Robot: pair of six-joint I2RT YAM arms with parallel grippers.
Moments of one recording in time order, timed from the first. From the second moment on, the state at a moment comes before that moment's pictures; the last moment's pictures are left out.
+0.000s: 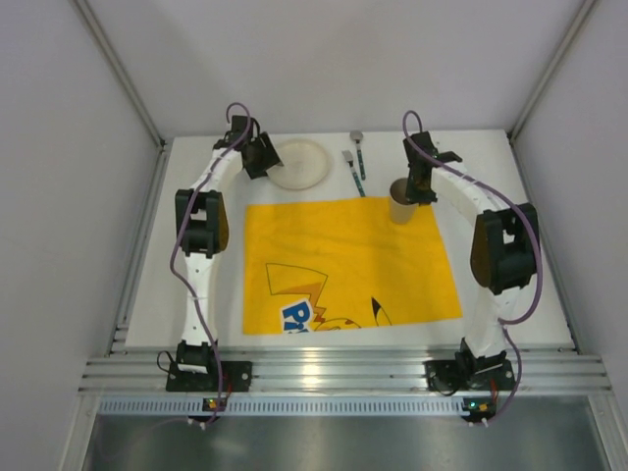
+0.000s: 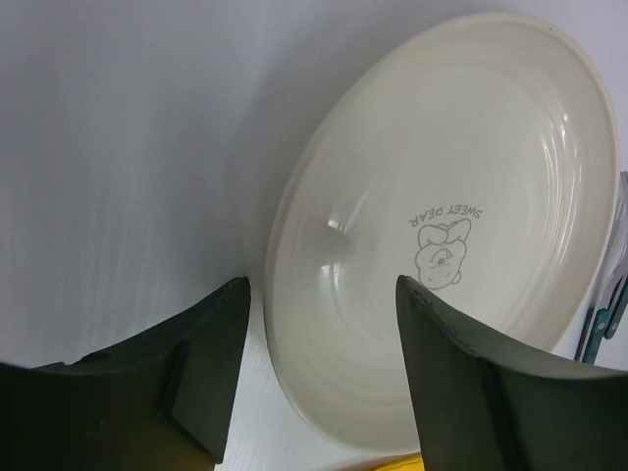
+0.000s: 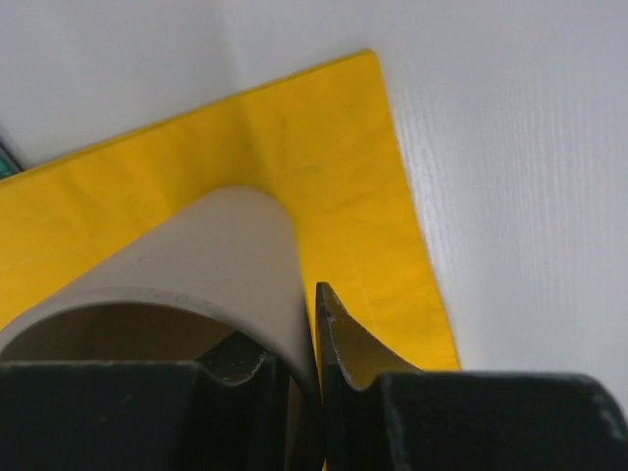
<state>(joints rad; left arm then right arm) -0.11 2.53 2.24 -0.54 0.17 -0.59 0.28 1.92 1.58 -0.74 0.29 0.42</state>
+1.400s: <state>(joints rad) -0.24 1.93 1.66 -0.55 0.33 -0.45 0.27 1.81 1.93 -0.87 0.19 0.36</state>
